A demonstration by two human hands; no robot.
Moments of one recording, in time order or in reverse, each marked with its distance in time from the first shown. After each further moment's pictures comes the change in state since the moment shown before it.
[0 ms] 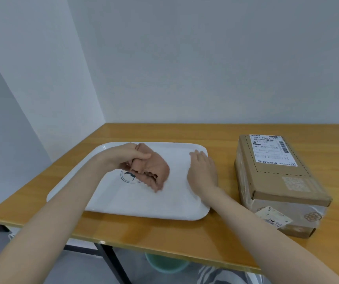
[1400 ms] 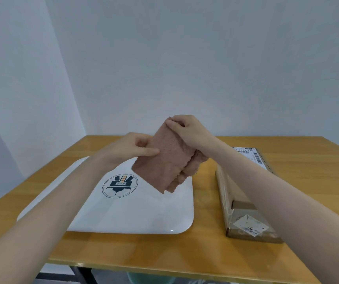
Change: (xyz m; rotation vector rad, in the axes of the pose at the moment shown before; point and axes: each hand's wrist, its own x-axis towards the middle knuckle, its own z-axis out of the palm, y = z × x) left_hand -0.018 0.061 0.023 -0.012 -0.039 0.440; right_hand 0.037 -0.029 -0.144 0.597 -0.027 -0.208
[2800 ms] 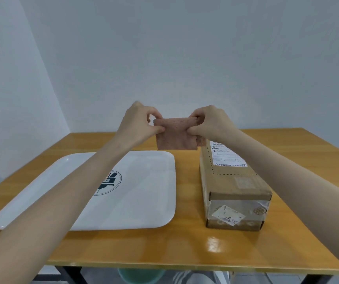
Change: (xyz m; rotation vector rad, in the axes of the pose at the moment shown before) left_hand 0.040 0.048 0.052 0.551 0.521 0.226; right_hand -0.035 0.030 -0.072 -0.271 0.136 0.105
